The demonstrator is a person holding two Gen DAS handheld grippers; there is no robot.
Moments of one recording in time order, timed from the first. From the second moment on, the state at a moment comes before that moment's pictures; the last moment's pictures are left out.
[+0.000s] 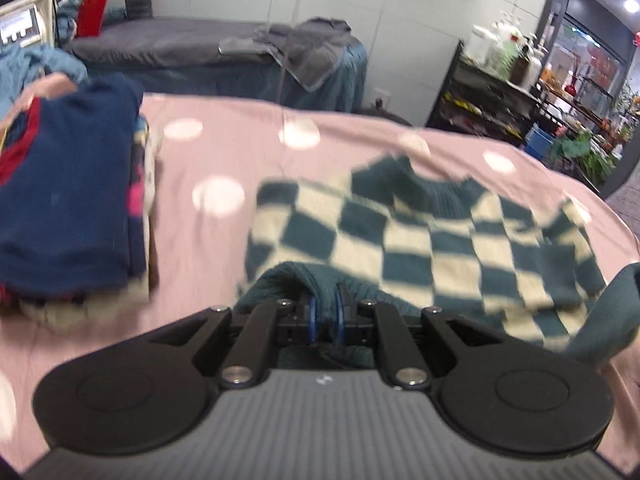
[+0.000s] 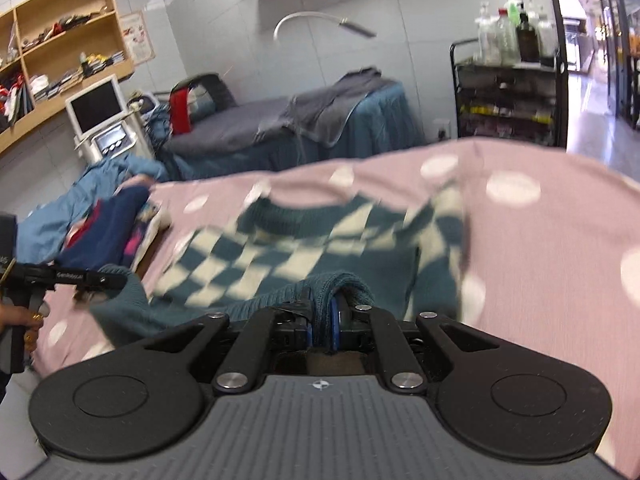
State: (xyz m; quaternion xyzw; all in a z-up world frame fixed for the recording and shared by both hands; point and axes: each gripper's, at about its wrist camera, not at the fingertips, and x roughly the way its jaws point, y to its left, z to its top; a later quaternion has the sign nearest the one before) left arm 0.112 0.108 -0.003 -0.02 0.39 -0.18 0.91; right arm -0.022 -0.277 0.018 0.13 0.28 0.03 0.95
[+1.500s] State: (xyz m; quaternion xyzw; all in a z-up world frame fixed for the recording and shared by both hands) left arm 0.180 0.101 -0.045 0.00 0.39 -0.07 0.92; right arm -0.010 -0.288 0.000 0.03 0.27 -0.07 0.96
